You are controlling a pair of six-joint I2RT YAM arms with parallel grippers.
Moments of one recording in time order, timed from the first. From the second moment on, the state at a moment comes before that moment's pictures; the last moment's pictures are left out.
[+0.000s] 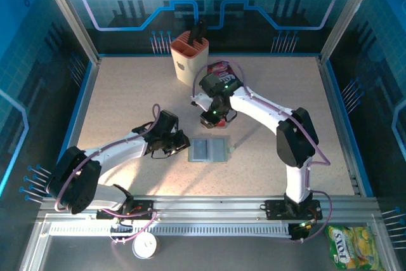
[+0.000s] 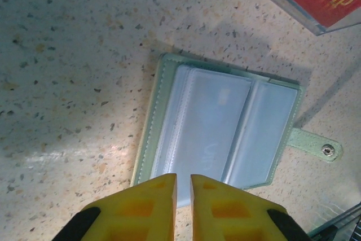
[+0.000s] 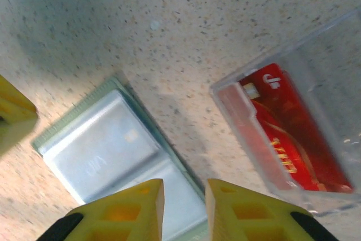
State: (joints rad) left arm -0.53 1.37 0.68 -0.32 0.29 -1.00; right arm 0.69 1.94 1.63 -0.95 -0.16 -0.15
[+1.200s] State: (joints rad) left arm -0.52 1.50 0.63 -0.20 0.37 -1.01; right arm 0.76 1.70 0.98 -0.24 -0.32 0.73
